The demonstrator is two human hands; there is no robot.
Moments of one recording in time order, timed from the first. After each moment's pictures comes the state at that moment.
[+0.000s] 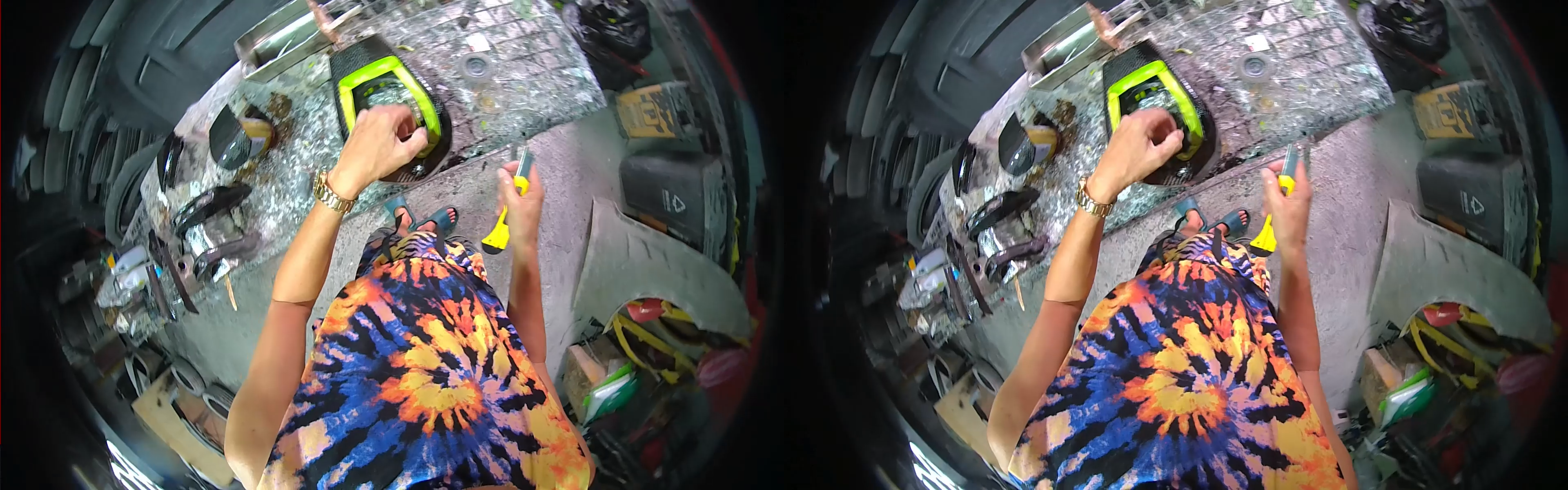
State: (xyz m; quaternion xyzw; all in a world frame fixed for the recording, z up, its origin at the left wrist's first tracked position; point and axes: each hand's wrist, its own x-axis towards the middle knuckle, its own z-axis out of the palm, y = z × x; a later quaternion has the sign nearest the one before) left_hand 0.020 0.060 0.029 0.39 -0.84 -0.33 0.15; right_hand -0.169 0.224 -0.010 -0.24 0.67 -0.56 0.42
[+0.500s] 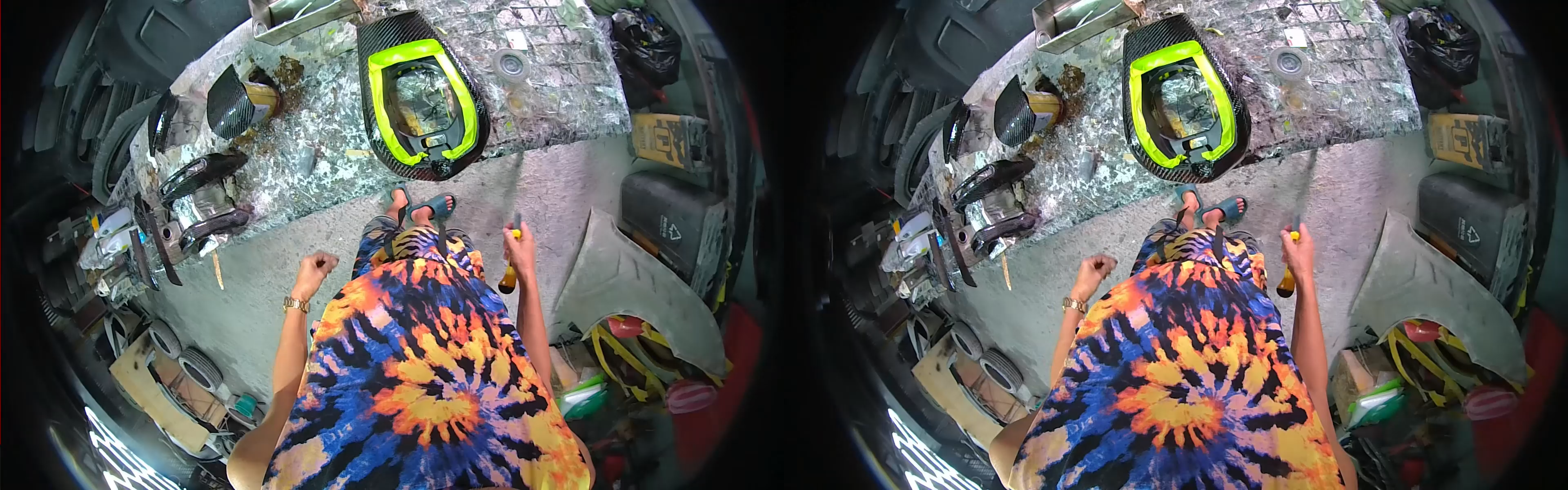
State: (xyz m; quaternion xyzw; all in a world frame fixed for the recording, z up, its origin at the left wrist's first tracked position) left_hand 0.265 0.287 -0.114 0.67 -0.45 -0.58 0.06; right_hand -0.206 0.335 -0.161 -0.21 0.75 -0.33 0.52
